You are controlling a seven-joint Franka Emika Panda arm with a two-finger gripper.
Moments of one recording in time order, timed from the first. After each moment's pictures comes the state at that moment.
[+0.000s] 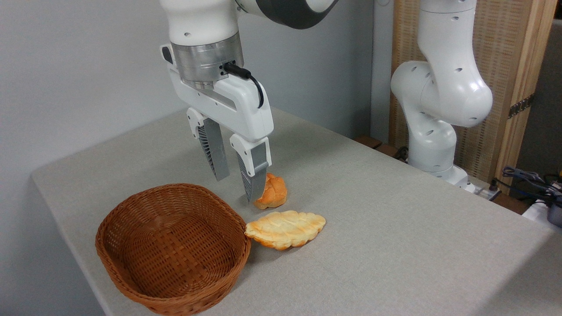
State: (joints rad) arm -0.16 0.01 0.18 -1.70 -0.05 1.70 0.78
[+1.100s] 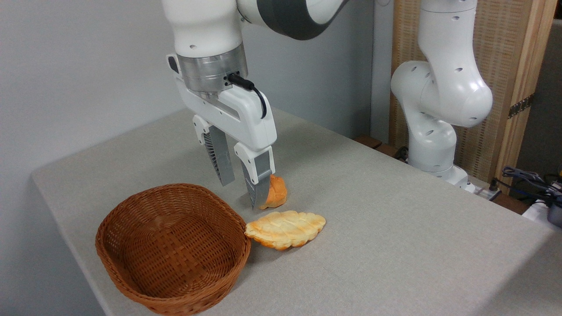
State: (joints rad) arm -0.16 -0.01 0.18 -1.76 -0.05 1.74 0.82
